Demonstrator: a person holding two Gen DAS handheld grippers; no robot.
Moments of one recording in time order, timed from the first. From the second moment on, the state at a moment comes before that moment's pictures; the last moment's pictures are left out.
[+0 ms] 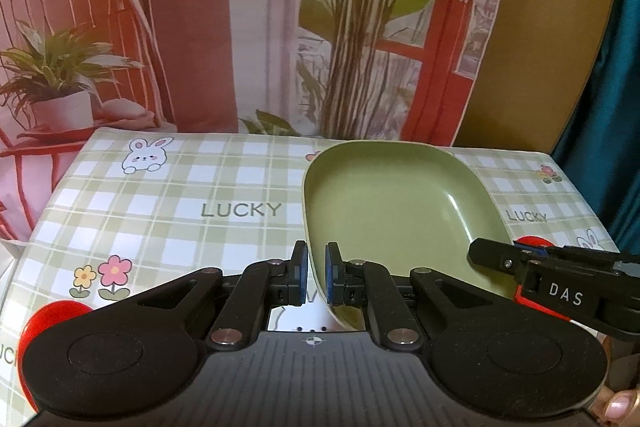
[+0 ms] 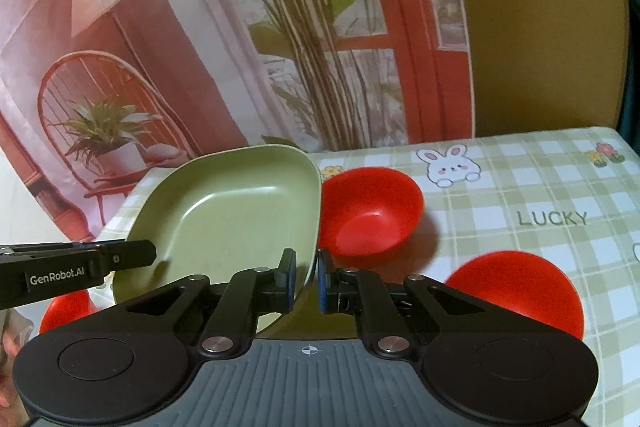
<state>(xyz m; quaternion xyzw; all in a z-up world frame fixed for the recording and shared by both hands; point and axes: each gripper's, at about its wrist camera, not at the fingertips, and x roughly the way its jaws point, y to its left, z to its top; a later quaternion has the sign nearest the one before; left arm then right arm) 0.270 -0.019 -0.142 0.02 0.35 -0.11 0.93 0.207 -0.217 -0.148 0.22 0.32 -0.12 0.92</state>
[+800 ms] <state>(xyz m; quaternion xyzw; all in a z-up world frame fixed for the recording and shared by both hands) 0.230 -0.043 -0.160 0.02 0.36 -0.15 0.92 0.141 -0.217 -0.170 0.21 0.34 -0.13 0.91</state>
